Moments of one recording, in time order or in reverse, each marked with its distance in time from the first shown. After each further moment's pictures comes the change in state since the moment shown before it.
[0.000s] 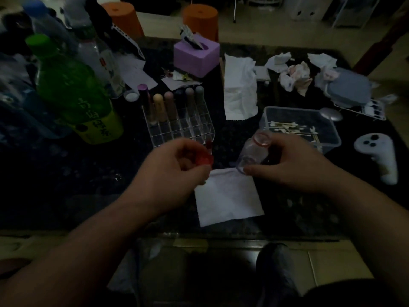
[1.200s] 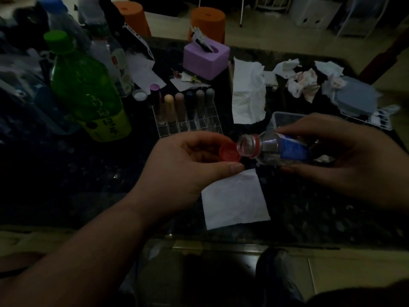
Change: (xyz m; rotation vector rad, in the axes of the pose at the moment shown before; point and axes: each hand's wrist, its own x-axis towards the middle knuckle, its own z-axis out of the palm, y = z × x) left_hand -0.013 0.029 -0.008 -0.437 -0.057 0.074; right_hand -0.025 -0.022 -0.043 -0.167 0.069 -0.349
